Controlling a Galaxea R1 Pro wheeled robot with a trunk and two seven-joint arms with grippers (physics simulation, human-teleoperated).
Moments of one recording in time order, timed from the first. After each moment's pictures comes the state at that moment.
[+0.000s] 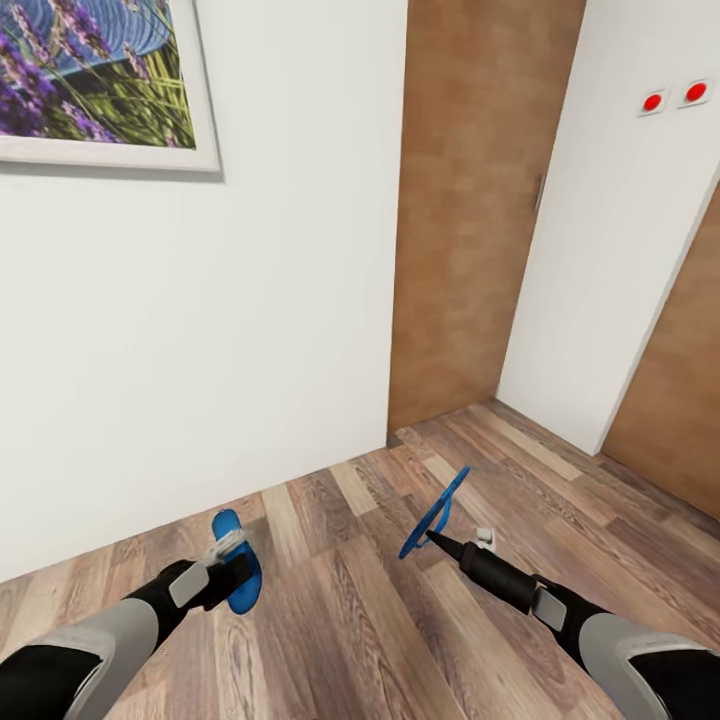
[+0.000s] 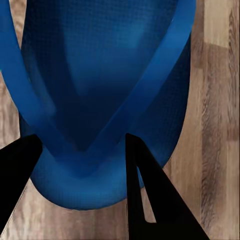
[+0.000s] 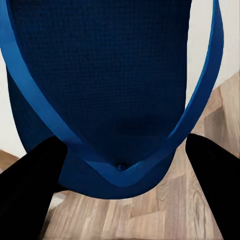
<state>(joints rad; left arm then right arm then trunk) -0.81 0.10 -0.19 -0.09 0.83 0.31 -0.06 -0.81 -0.14 0.15 0.03 -0.67 0.09 1.30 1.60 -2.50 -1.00</state>
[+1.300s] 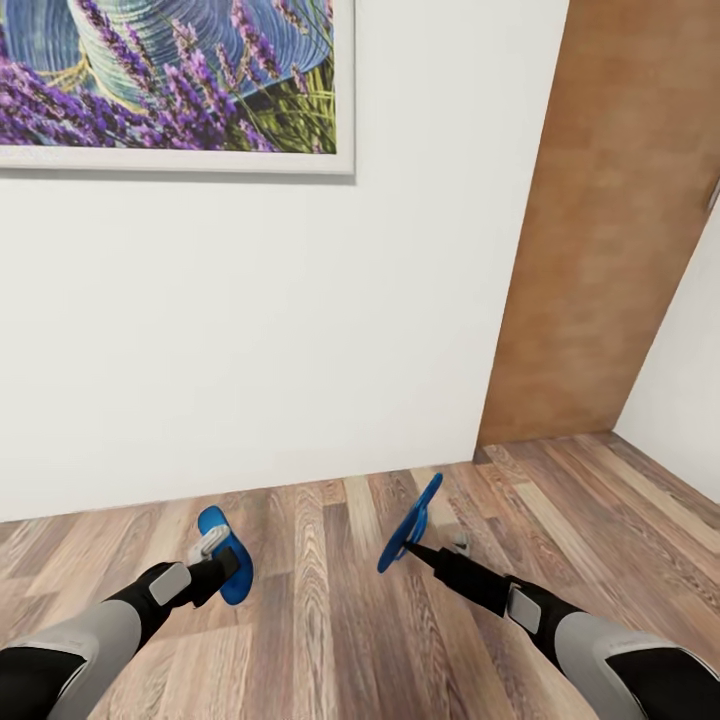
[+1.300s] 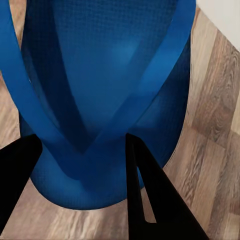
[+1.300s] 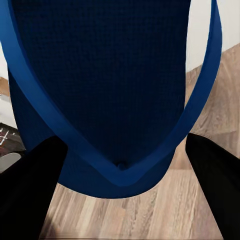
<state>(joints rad) -0.81 0.15 -0.19 -0.08 0.93 0.30 -0.13 -0.81 -0.07 0.15 0.03 -0.60 0.09 1.18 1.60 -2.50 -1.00</state>
